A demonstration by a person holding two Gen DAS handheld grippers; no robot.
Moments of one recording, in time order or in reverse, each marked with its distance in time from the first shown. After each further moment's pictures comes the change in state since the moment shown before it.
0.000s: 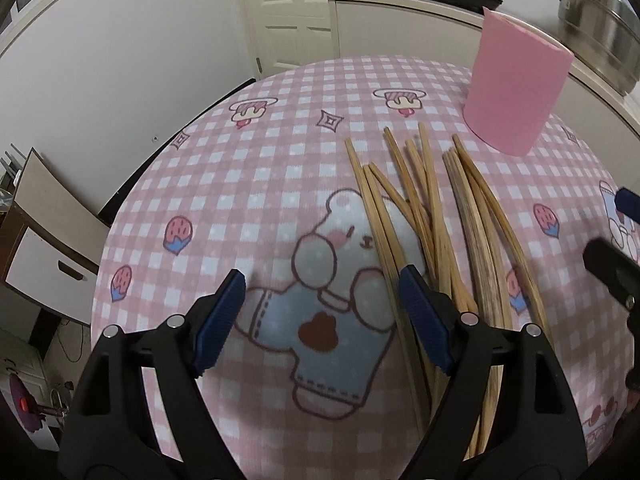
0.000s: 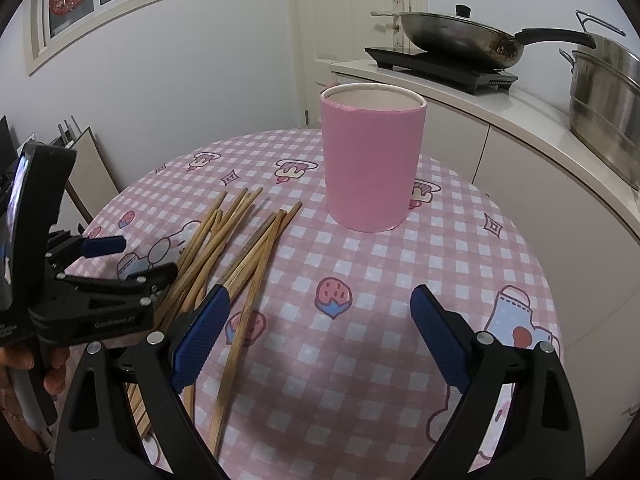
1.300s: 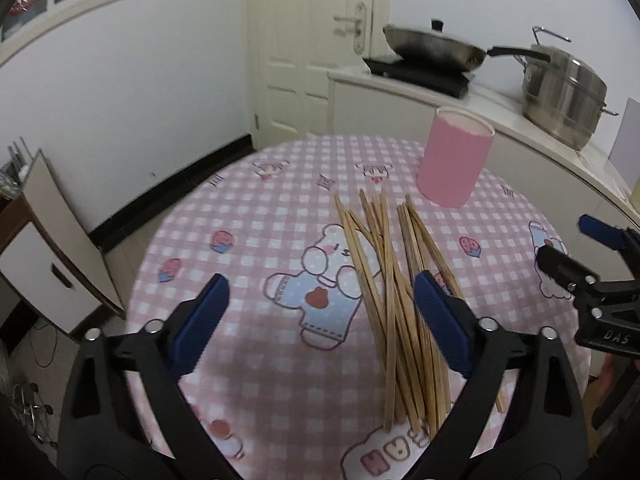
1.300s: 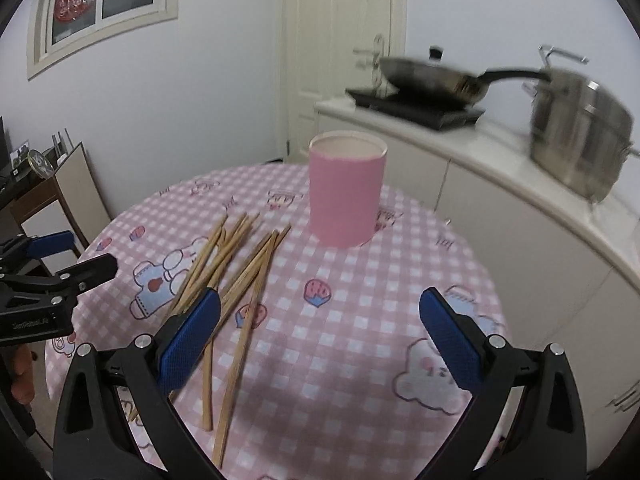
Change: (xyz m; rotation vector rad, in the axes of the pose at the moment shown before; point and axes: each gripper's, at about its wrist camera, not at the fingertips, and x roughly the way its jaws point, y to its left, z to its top) left arm -0.098 0.024 -0.037 -0.078 -0.237 -0.094; right arm -0.055 0.009 -0.014 -0.003 -0.093 -0.075
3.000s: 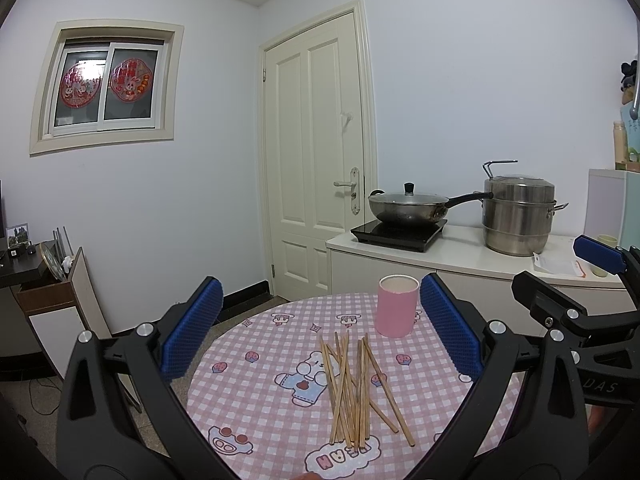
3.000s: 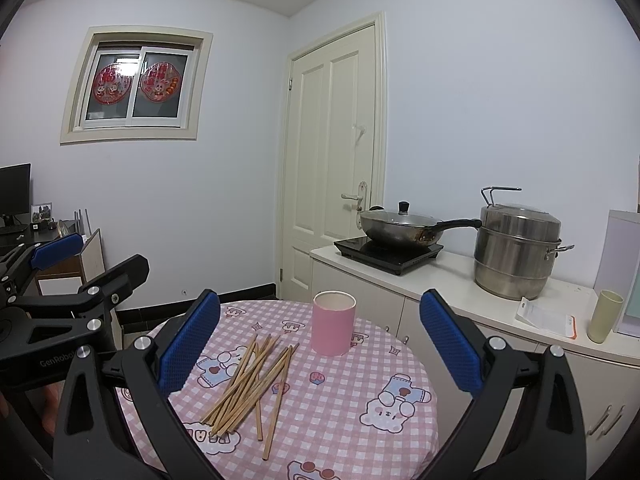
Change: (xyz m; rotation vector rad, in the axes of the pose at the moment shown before) left arm -0.212 -0.062 -0.022 0.021 -0.596 0.079; right arm -0.215 0.031 -0.008 -0.038 -0.508 -0.068
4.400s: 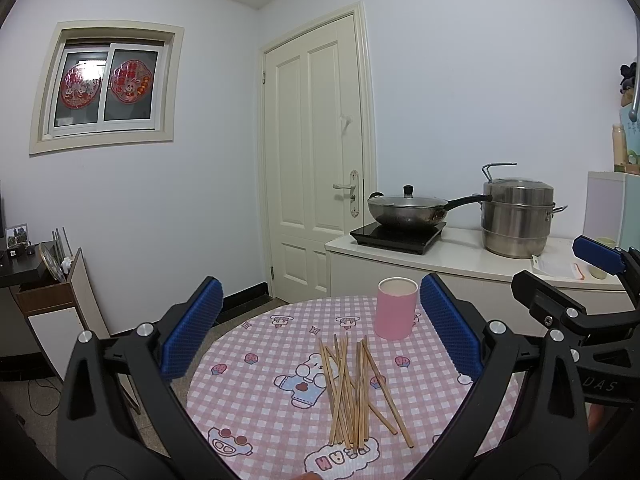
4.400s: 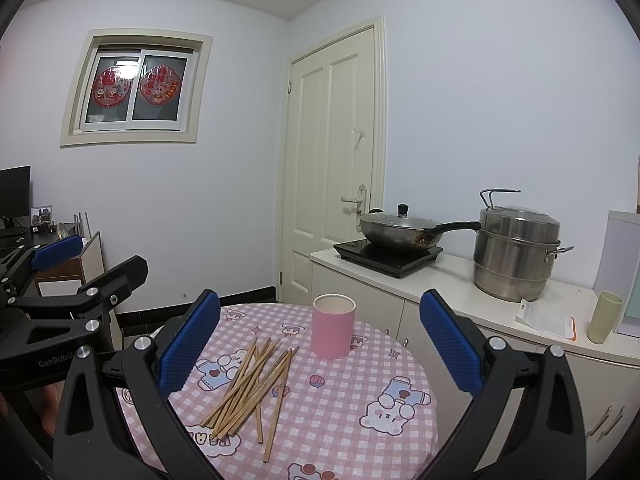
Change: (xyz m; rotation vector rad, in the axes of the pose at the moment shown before) left arm -0.001 -0.003 0.008 0.000 -0.007 -0.001; right arm -0.002 0.001 0.003 0.001 -0.011 -0.001
